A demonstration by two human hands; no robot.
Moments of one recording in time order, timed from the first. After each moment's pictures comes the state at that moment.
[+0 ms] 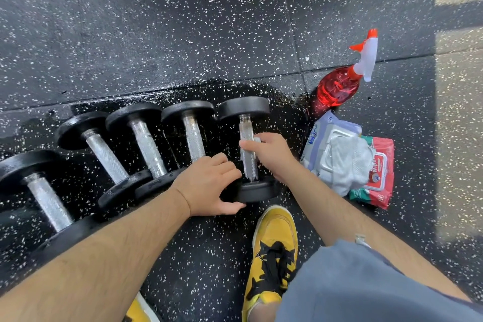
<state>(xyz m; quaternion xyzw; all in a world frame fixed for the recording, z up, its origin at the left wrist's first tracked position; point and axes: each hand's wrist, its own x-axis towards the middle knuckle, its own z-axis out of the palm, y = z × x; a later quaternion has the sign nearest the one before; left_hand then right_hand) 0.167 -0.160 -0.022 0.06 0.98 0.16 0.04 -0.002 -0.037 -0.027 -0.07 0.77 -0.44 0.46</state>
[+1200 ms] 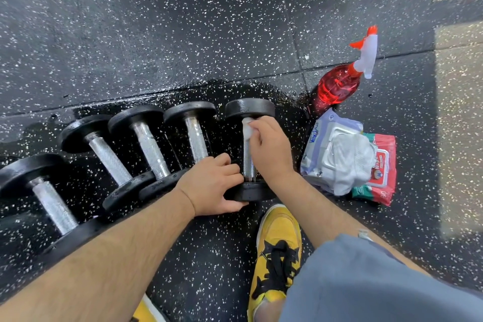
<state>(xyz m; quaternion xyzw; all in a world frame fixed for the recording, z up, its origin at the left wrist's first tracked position) 0.165 -0.160 -0.028 0.09 0.98 0.18 0.00 0.016 -0.049 -0.028 -0.31 0.88 -0.36 0.08</state>
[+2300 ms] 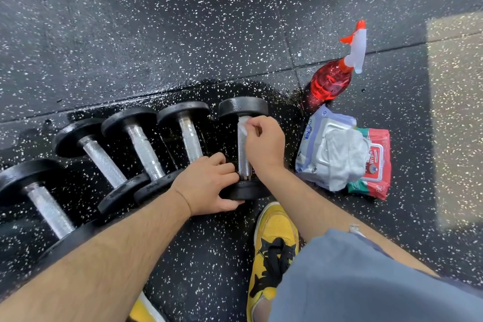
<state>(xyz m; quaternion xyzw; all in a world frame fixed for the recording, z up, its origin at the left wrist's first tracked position) 0.164 -0.158 -0.027 0.09 0.98 0.18 0.00 0.017 -0.057 -0.019 -0.11 0.88 -0.44 0.17</state>
